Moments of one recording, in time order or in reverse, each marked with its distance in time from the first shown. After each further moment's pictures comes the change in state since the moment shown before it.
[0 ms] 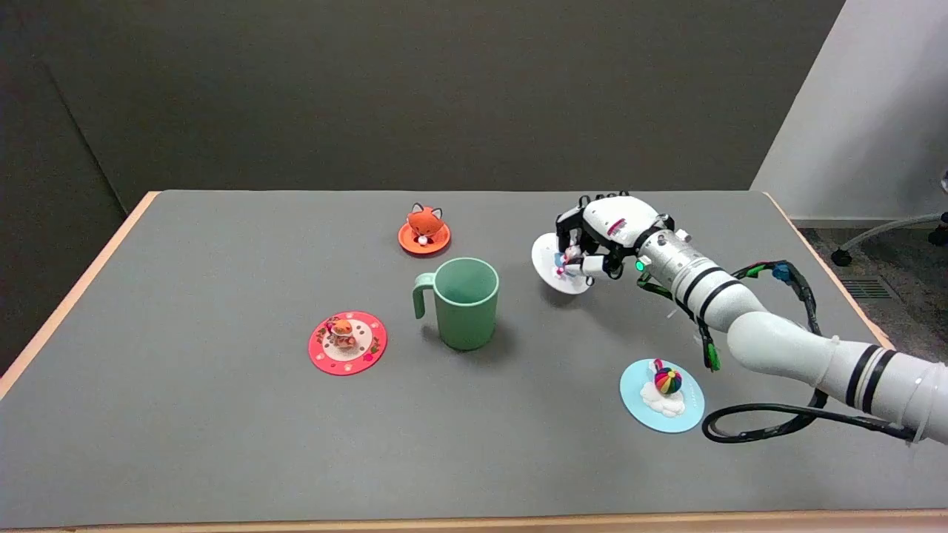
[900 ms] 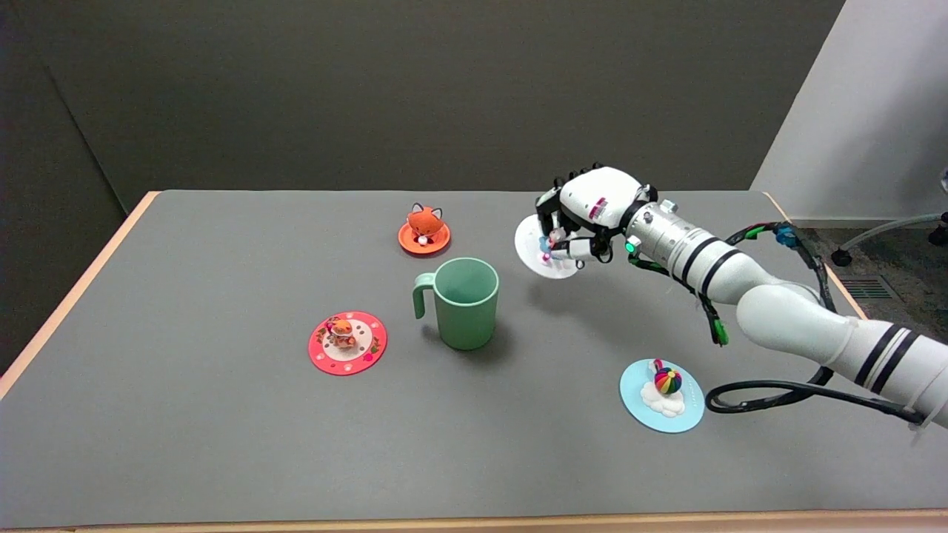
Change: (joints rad) arm -0.015 0.008 0.172 -0.132 -0.197 -0.224 -0.044
